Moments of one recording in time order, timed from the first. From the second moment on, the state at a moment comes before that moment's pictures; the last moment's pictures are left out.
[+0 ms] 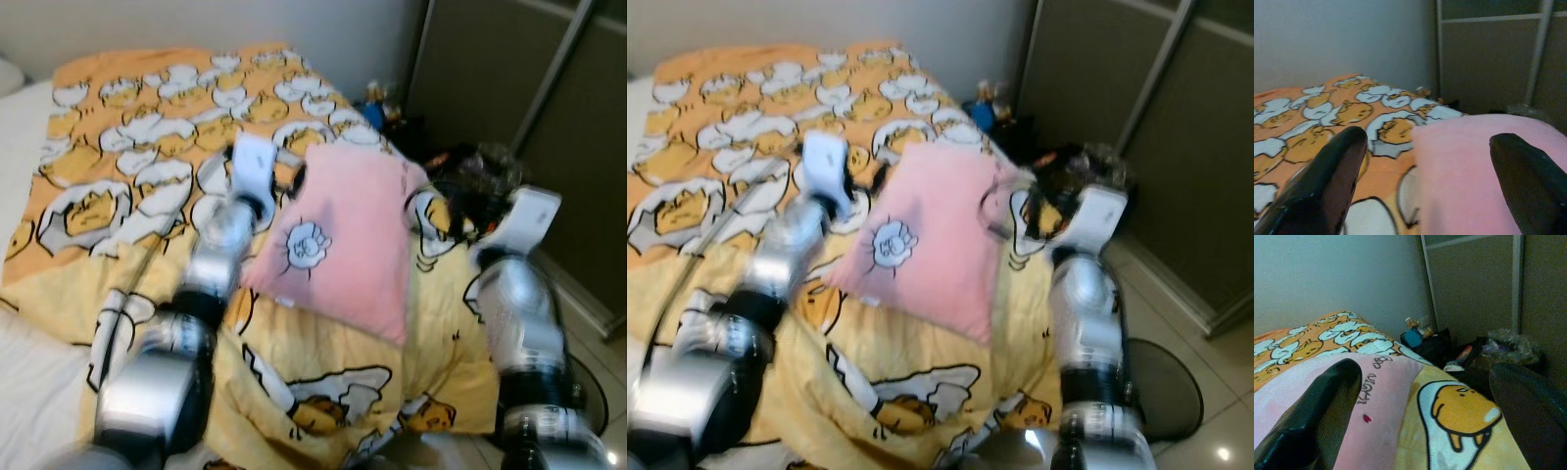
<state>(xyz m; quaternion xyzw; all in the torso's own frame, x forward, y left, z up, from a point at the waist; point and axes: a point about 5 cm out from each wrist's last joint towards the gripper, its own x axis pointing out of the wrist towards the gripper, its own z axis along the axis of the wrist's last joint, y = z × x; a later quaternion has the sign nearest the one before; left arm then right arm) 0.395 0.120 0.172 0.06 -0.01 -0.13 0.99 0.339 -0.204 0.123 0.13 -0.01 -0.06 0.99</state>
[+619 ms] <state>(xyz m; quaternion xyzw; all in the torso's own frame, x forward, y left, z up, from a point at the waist) 0.399 0.110 0.147 -0.04 0.15 -0.20 0.97 0.349 -0.211 0.087 0.28 0.11 -0.10 0.95</state>
